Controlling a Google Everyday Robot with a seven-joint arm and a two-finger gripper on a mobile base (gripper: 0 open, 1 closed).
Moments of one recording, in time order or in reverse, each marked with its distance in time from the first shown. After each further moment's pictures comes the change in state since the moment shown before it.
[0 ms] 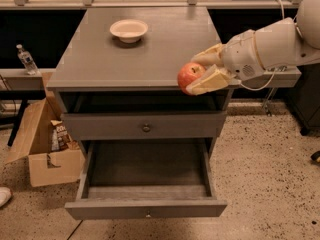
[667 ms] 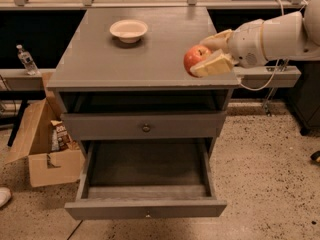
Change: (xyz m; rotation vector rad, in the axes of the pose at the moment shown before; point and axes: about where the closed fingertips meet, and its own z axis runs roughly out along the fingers) arm -0.004 -0.050 -0.010 0.148 -0.062 0.046
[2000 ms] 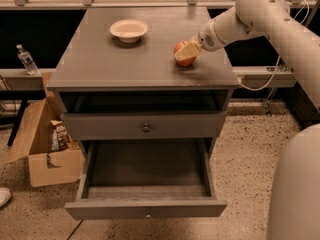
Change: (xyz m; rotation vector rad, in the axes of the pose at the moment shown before) arm 0.058 -0.115 0.119 0.104 0.222 0.312
